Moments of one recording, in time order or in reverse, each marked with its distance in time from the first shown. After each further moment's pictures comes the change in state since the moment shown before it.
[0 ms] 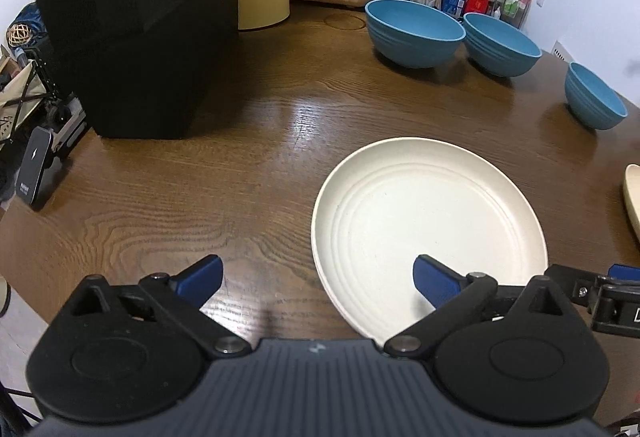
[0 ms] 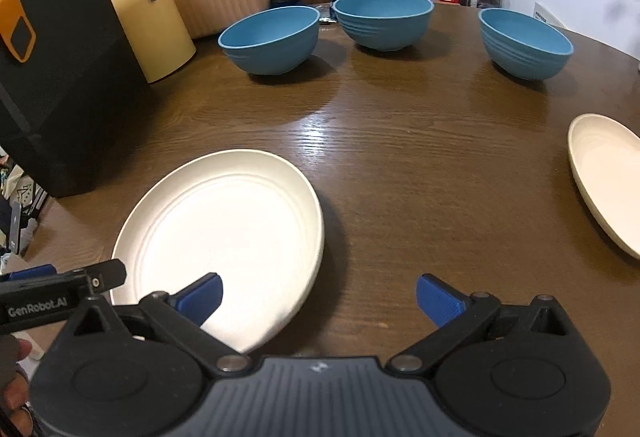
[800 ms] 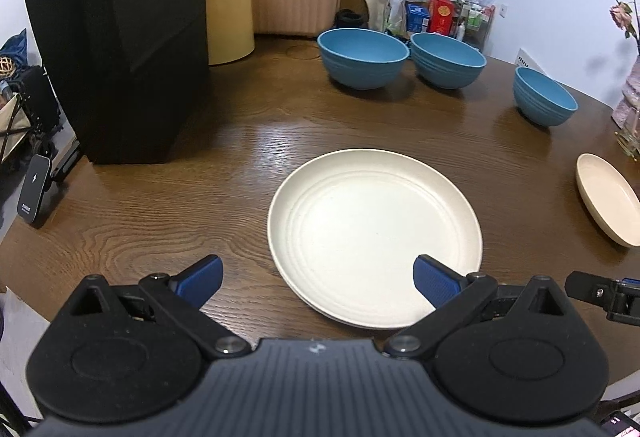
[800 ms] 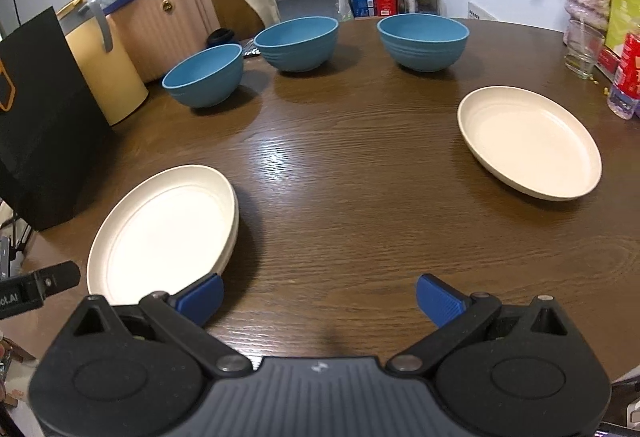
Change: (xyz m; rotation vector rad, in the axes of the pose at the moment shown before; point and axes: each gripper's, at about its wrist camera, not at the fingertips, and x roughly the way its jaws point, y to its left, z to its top) left arm -0.050 -0.029 -0.020 0.072 -0.091 -0.057; right arm -0.059 -0.053 -0.045 0.132 -0.097 -0.087
